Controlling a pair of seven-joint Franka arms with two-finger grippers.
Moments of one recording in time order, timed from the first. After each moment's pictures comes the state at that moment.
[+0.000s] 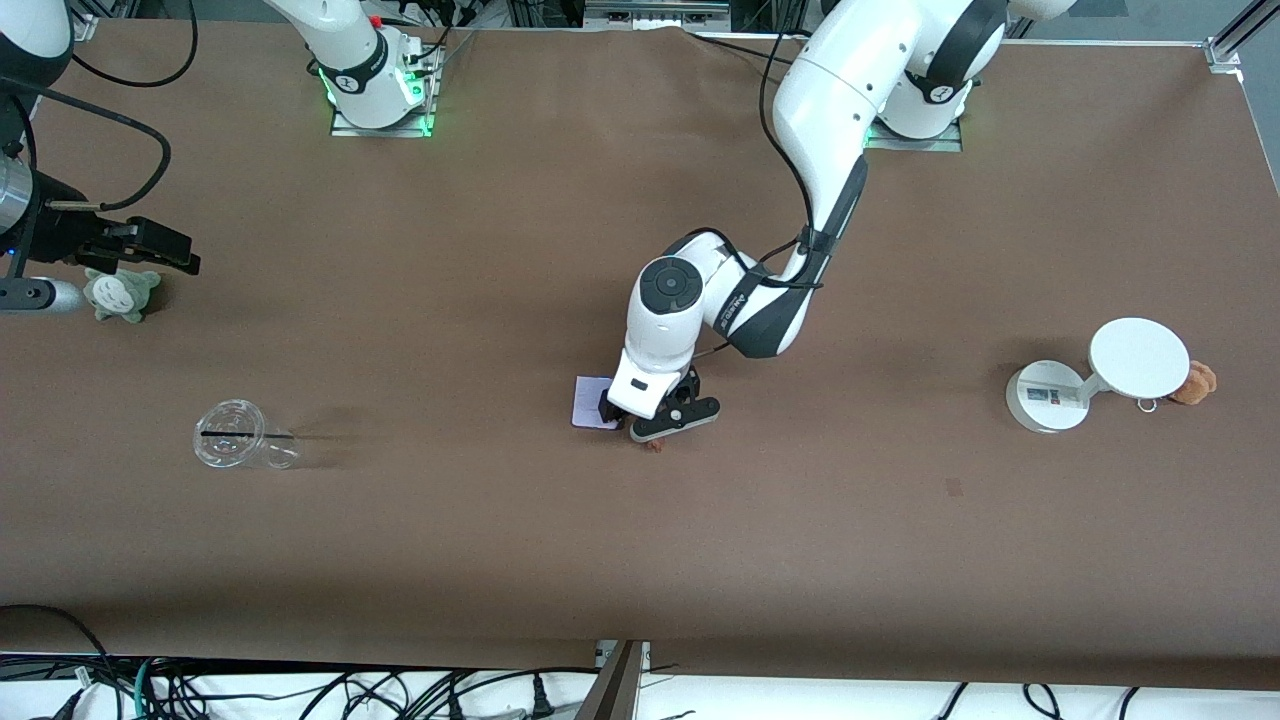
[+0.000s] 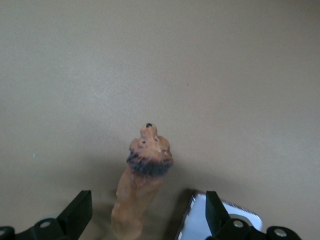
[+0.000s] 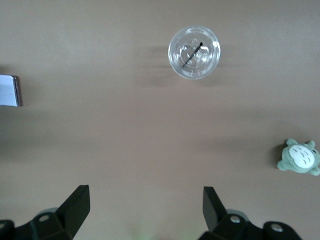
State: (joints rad) left arm -0.74 1.00 0.08 -1.17 -0.01 2.37 -1.06; right arm 0.11 0.13 -0.13 -1.52 0.05 1.55 -0.01
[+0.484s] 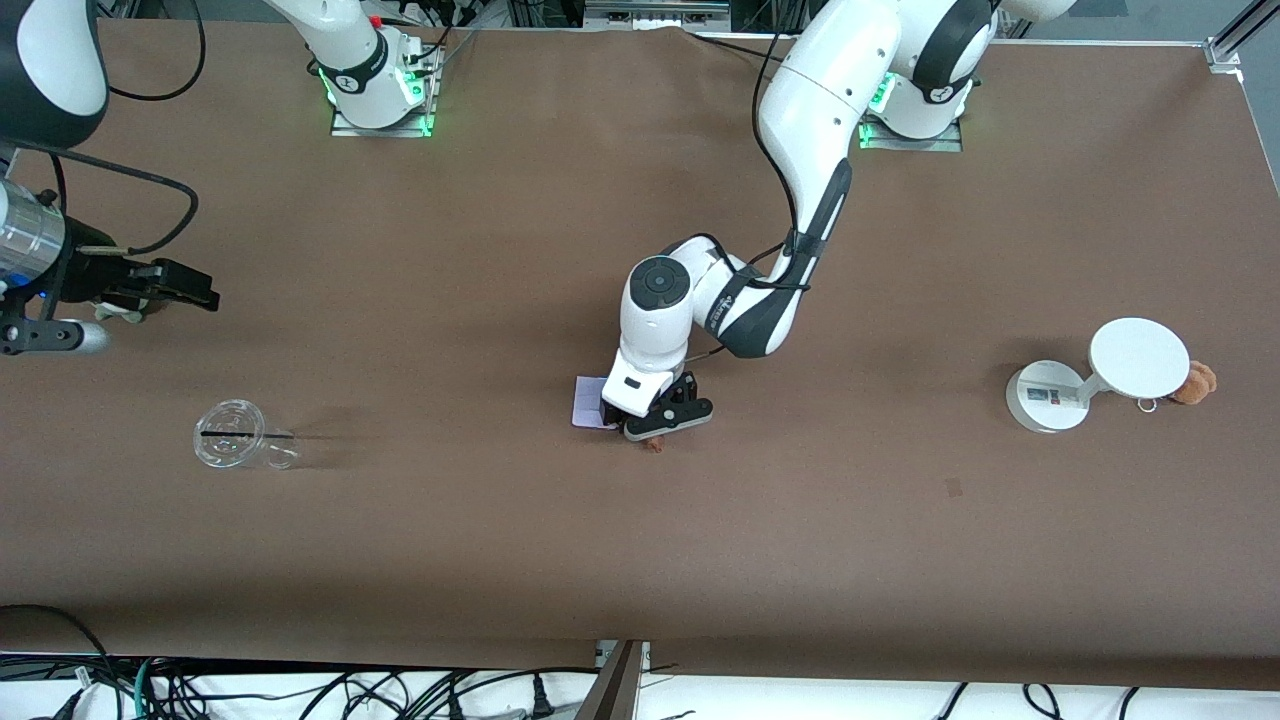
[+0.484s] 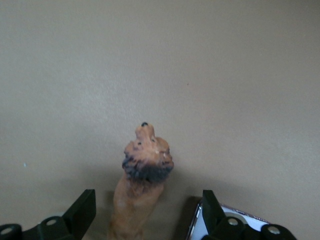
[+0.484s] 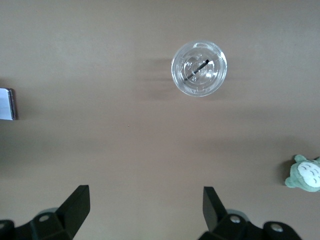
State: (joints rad) left arm -0.77 1.02 0.12 -1.17 0.02 2.39 -1.05; right arm 0.11 0.20 -0.12 -1.52 0.06 1.61 -0.01
